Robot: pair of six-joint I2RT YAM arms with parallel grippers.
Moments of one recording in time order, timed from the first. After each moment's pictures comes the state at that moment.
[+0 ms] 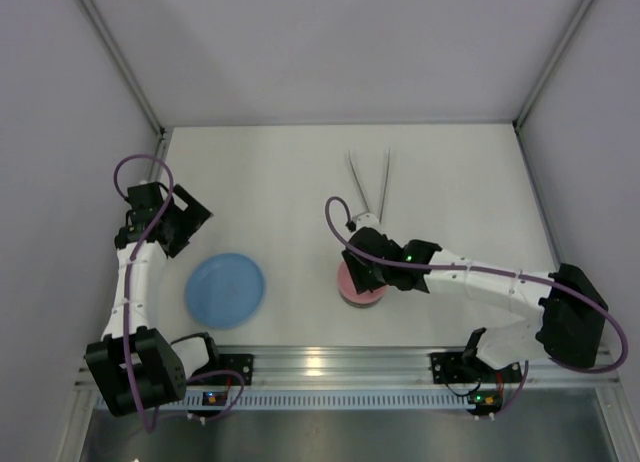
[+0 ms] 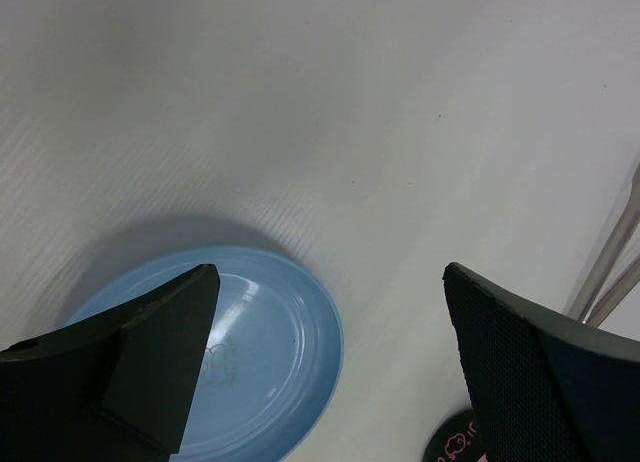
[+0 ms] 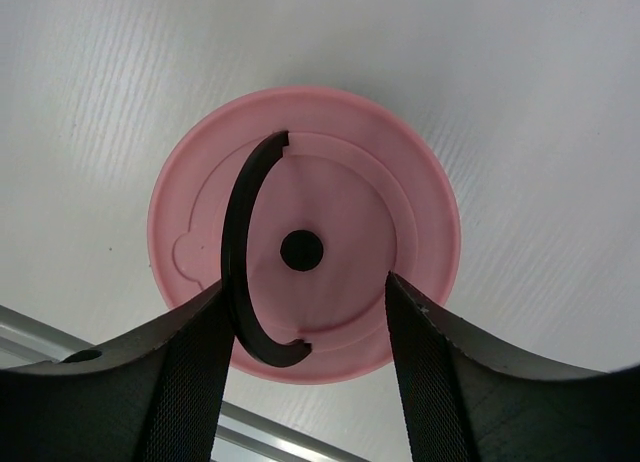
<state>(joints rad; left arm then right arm) 0.25 1.14 0.91 -0.59 0.12 -0.63 1.02 1.34 0.92 -0.60 0.31 0.50</state>
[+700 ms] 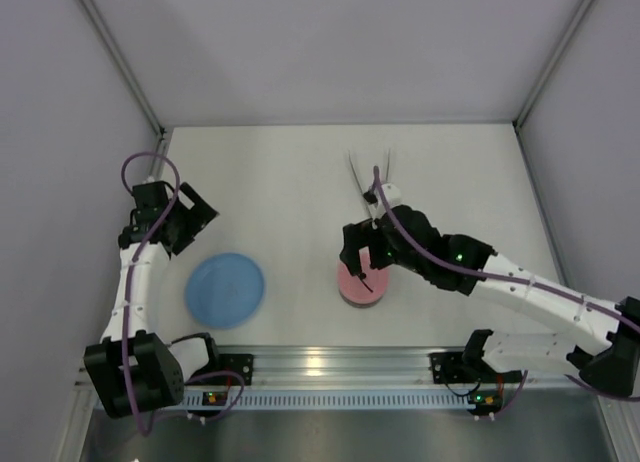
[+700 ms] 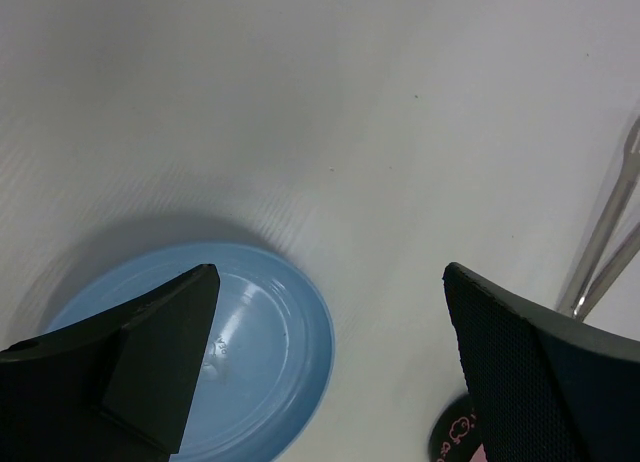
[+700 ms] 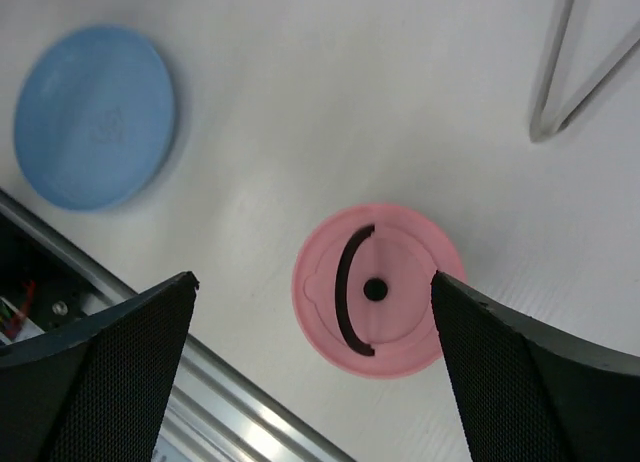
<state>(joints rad) 0.22 1.13 0.91 -0.59 0.12 -0.62 1.00 1.11 0.99 -0.55 0.23 0.44</state>
